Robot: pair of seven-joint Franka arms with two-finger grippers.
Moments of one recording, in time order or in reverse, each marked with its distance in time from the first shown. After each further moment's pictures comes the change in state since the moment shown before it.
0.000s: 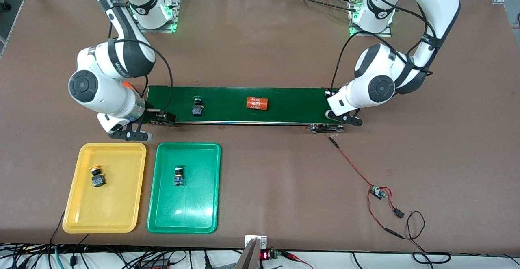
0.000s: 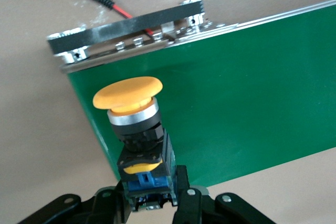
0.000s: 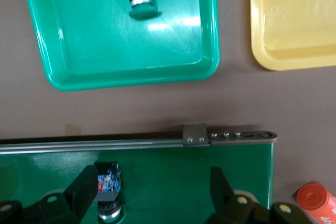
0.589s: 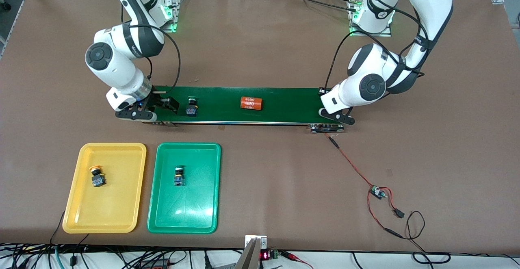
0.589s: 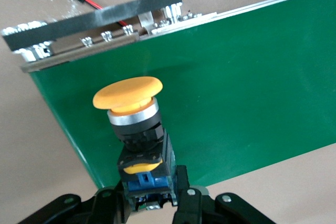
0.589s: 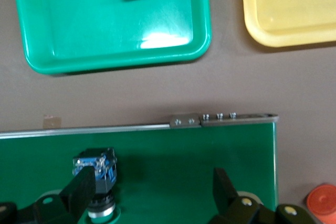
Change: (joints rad) left arm -0.027 0.021 0.000 -0.010 0.000 0.016 -0.002; right arm -0.010 -0.164 0.020 -0.346 0.000 0.311 0.000
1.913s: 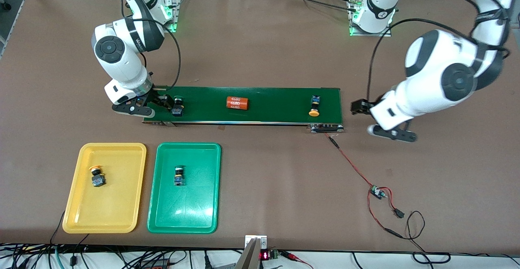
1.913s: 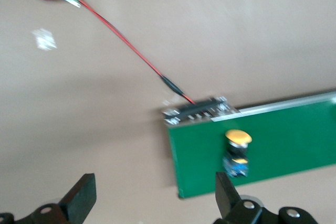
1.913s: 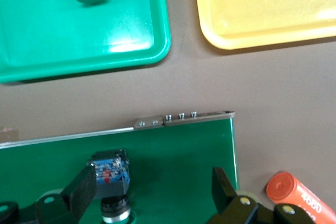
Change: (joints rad) left arm 0.102 -0.078 0.082 0.422 0.045 -0.304 0.017; right arm -0.045 0.001 0.041 0.013 -0.226 -0.035 0.206
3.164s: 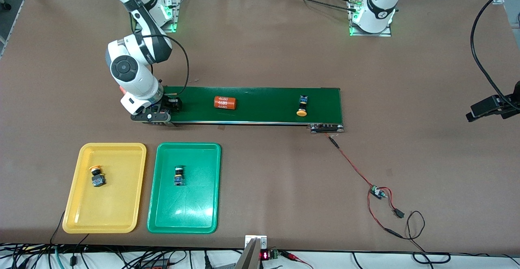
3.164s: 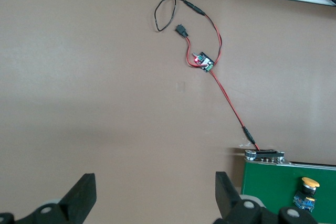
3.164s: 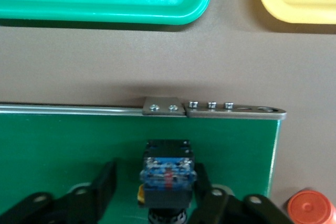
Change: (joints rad) left arm -0.142 -0.091 0.506 0.273 -0.080 -0.181 0.120; right arm -0.012 0.131 0.025 0.013 -0.004 -0.002 -0.147
